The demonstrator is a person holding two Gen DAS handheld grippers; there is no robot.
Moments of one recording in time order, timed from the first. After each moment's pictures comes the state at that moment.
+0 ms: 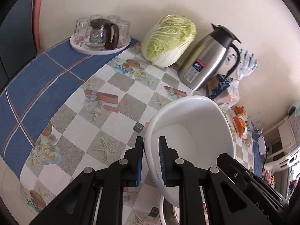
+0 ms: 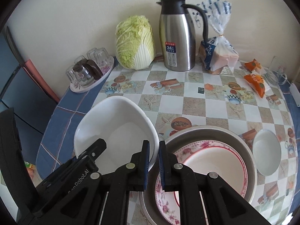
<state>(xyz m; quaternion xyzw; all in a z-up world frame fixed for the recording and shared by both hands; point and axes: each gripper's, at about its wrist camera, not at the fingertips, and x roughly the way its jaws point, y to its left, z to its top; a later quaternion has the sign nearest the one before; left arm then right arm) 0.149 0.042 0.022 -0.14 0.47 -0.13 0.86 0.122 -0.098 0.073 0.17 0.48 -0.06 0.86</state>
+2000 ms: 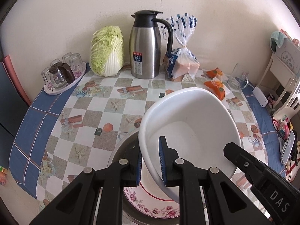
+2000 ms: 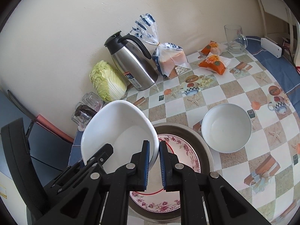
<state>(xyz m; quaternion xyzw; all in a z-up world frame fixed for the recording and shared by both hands) 0.072 -0.102 0.066 0.06 0.43 -0.19 0.88 0.005 -0.232 0.083 0.34 0.38 -0.09 0.85</state>
